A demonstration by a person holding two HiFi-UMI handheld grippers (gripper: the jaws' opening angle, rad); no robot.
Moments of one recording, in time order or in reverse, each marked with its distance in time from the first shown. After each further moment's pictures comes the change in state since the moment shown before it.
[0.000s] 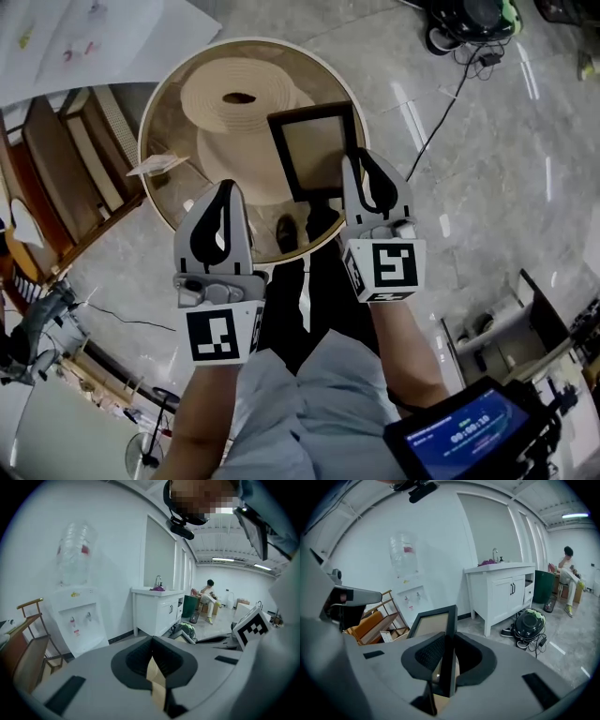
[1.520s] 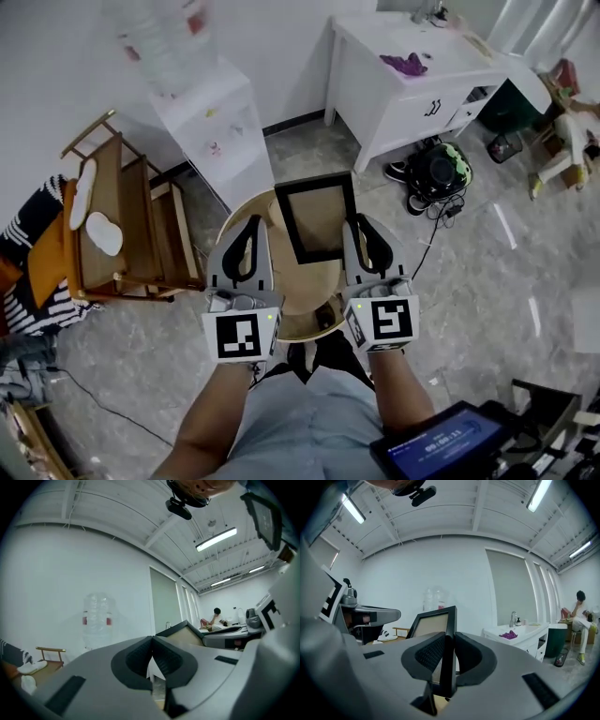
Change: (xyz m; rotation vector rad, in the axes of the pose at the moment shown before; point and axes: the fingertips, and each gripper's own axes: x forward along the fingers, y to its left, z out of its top) left arm -0.149 0.110 0.200 0.036 -0.440 0.130; right arm -0.120 0.178 0.254 -0.253 -0.431 0.074
